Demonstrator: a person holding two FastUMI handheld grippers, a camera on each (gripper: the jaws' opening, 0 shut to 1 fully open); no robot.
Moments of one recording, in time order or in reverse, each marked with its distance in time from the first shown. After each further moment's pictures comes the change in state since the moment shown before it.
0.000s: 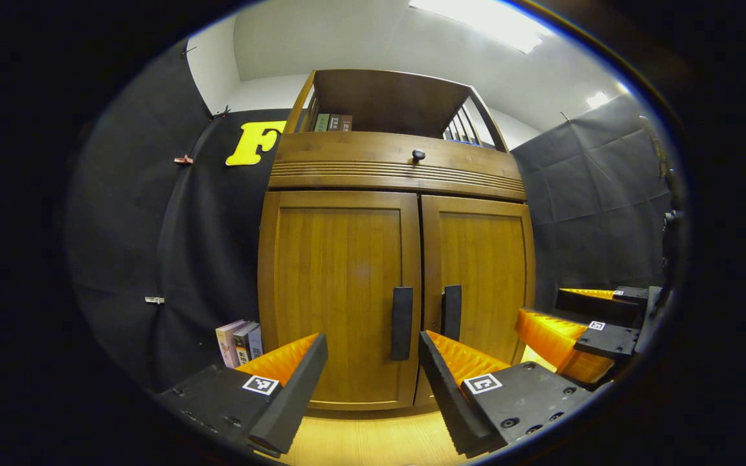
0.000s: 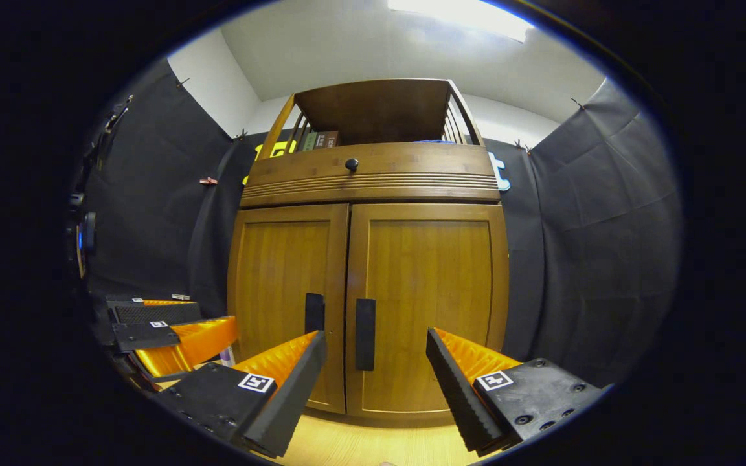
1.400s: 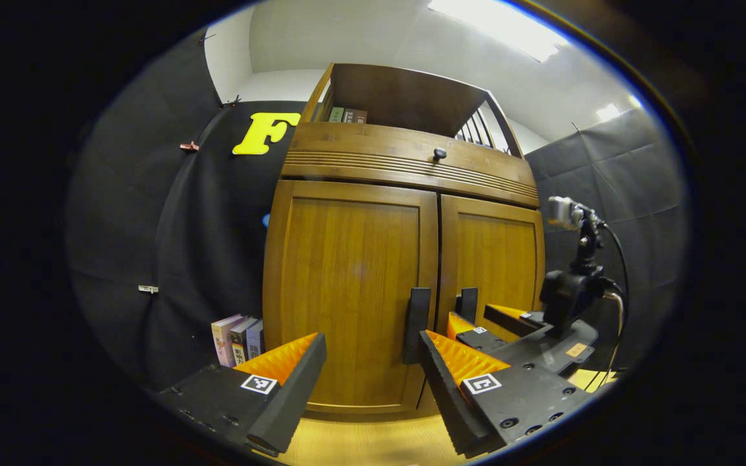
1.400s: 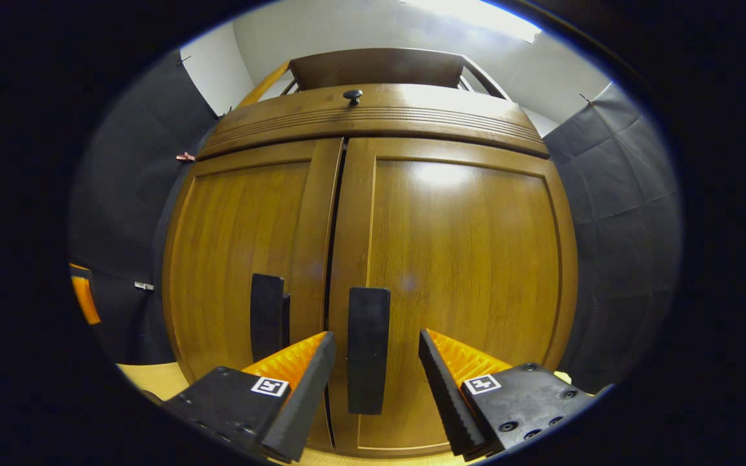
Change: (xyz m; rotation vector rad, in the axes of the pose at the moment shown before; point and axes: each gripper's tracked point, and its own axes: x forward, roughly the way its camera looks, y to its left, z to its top) left arm 0.001 0.016 0.002 -0.067 0.017 -0.010; right arm 0.147 0.009 -0.081 -0.029 0.028 -0.069
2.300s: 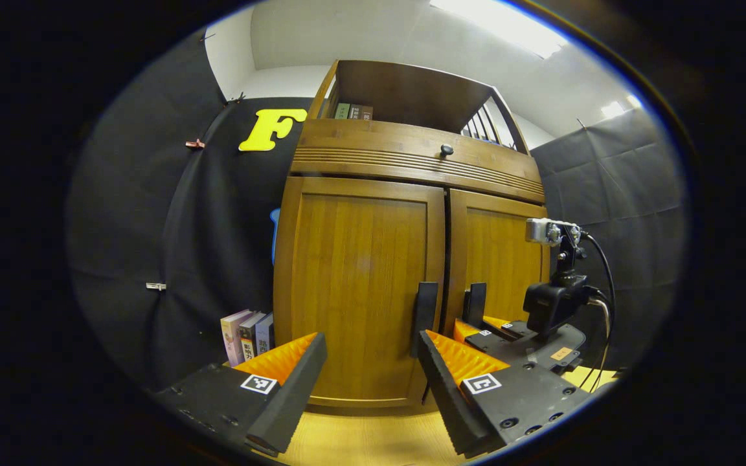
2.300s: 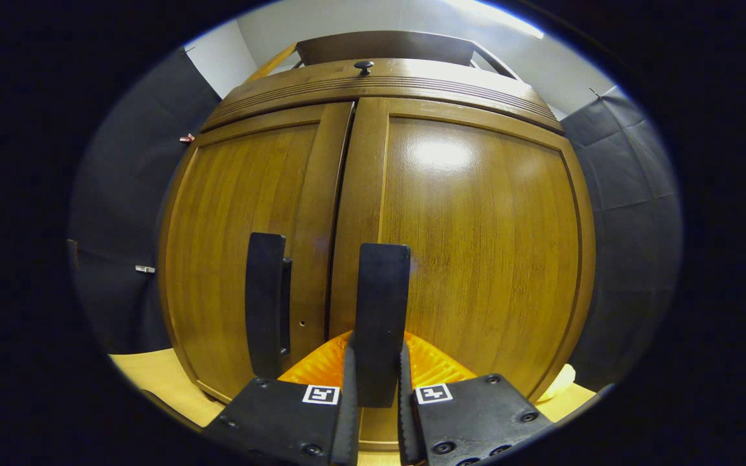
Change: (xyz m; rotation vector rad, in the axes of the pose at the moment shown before) left arm -0.002 0.007 0.003 0.012 0.040 0.055; right arm -0.002 0.006 -0.023 -0.021 0.080 0.044
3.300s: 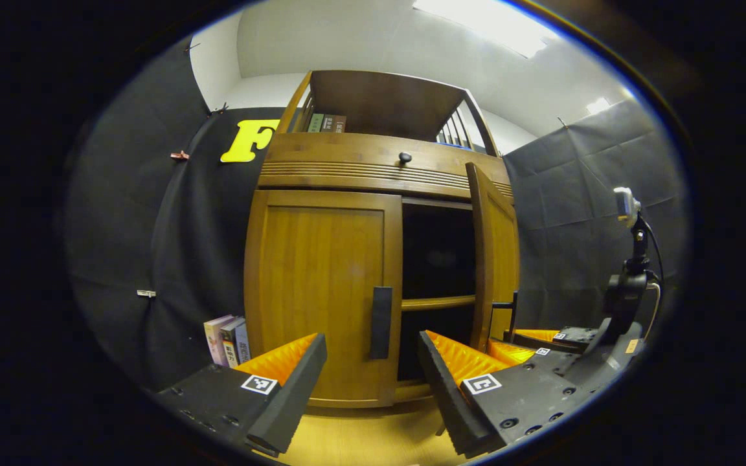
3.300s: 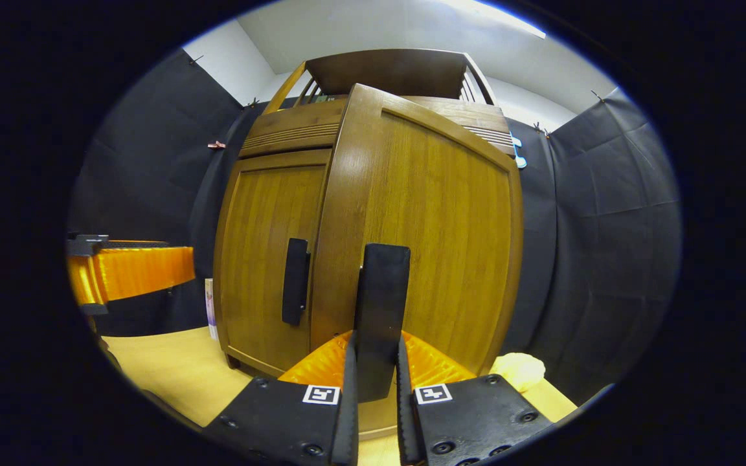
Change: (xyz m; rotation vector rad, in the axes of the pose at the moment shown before) left arm -0.010 -0.070 0.002 0.019 -0.039 -0.071; right arm -0.138 -0.053 0.023 -0.021 0.020 0.085
